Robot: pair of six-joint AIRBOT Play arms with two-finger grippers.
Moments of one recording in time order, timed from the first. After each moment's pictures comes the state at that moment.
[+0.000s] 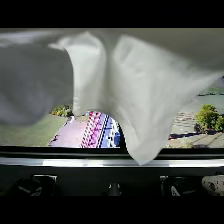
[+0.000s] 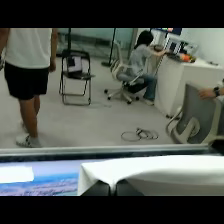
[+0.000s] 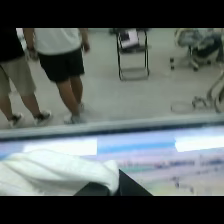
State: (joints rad) left arm -0.31 -0.66 1.78 1.63 -1.18 -1.79; right arm 0.11 -0.70 1.89 -1.69 1.39 1.74
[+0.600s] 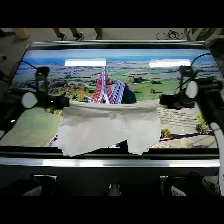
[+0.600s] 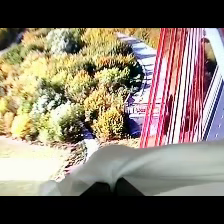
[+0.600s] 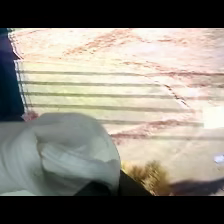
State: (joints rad) left arm -0.26 -1.19 1.10 1.56 -0.99 -1.85; right arm 0.11 -1.23 1.19 -1.65 1.17 1.84
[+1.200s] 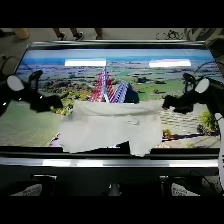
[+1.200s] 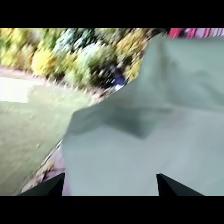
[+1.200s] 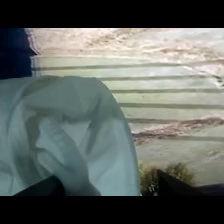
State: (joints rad) left arm 0.00 -1.26 1.18 1.35 -1.37 -1.68; right arm -0.16 -1.36 1.20 -1.32 1.24 1.59
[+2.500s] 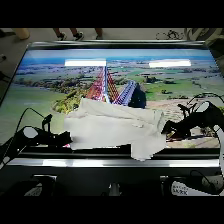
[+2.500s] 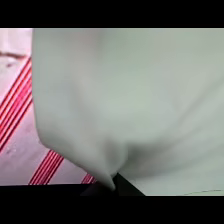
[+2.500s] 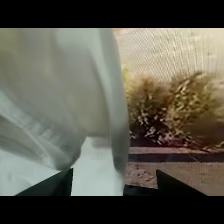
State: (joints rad) left arm -0.04 -1.02 0.45 0.98 -0.93 -1.60; right arm -0.31 -1.41 0.90 -1.22 1.32 1.34
